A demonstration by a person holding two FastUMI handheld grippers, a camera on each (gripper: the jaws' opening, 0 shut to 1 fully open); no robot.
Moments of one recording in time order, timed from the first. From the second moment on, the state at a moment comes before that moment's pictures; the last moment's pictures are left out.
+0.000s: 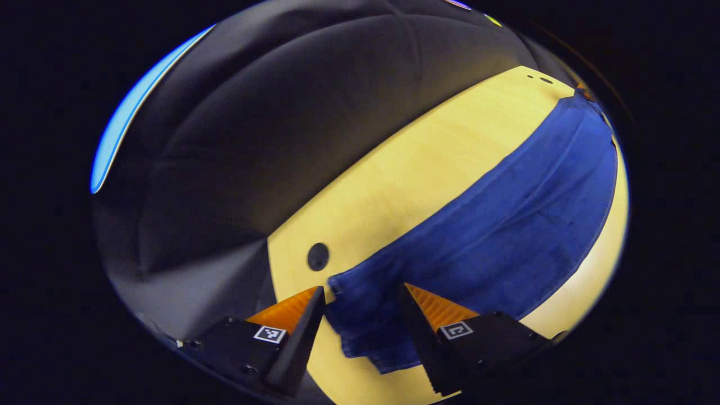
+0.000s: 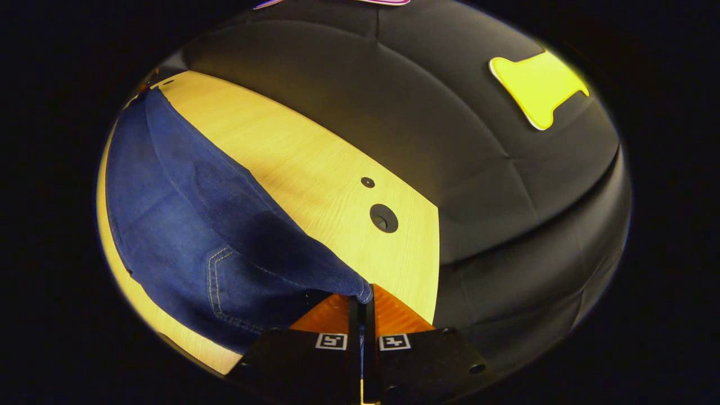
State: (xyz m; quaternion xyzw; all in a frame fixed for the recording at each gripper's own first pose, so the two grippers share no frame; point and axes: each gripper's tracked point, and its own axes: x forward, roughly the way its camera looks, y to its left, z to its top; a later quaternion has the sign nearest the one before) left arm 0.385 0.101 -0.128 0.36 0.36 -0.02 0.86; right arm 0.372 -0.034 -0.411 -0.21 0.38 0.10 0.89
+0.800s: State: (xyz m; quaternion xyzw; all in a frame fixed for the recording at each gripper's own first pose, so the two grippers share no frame) left arm 0.258 -0.065 -0.017 0.01 0.18 -0.12 0.98; right arm 0.328 -0.107 -0.335 0.37 0.39 -0.13 0.83
